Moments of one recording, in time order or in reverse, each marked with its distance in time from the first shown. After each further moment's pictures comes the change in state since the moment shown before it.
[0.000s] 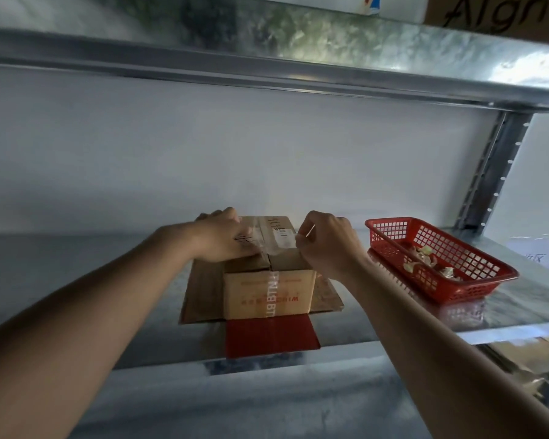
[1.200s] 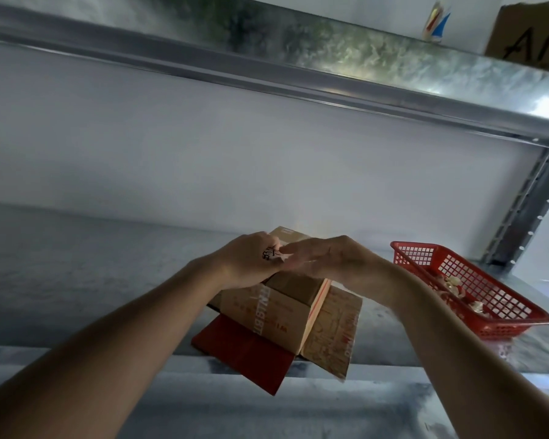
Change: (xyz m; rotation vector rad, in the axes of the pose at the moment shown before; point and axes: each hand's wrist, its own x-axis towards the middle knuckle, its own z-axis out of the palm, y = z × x) left_hand -0.036 0.021 0.033 -0.529 0.194 0.034; right_hand -0.003 -0.015 -0.010 0.541 -0.624 -0.303
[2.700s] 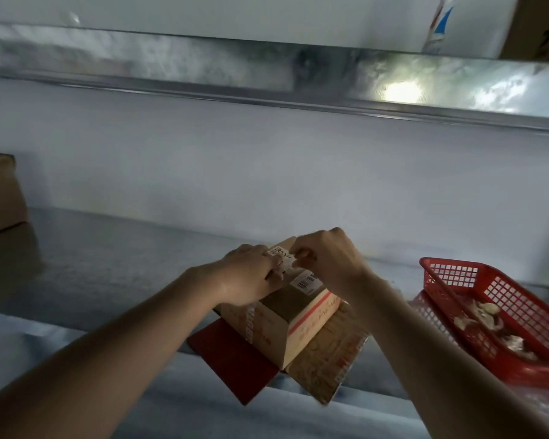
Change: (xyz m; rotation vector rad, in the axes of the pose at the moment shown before) left_hand -0.009 0.022 0.002 0.396 -0.085 -0.188; right_hand 0.040 0.017 -0.011 -0.675 0.289 -0.173
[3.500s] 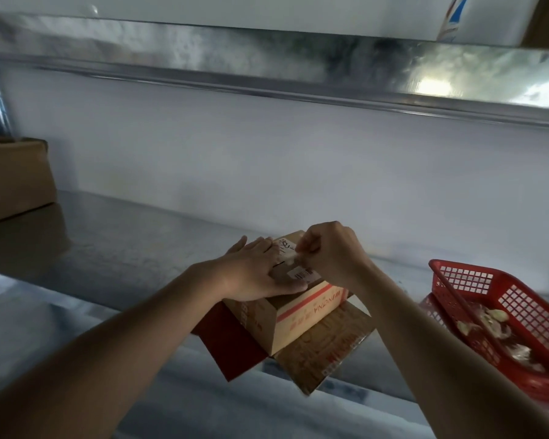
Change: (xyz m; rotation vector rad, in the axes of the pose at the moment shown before) left_hand -0.016 0.027 0.003 -0.041 -0.065 -0.116; right_hand -0.001 0.007 -0.002 0.259 -0.068 0.226
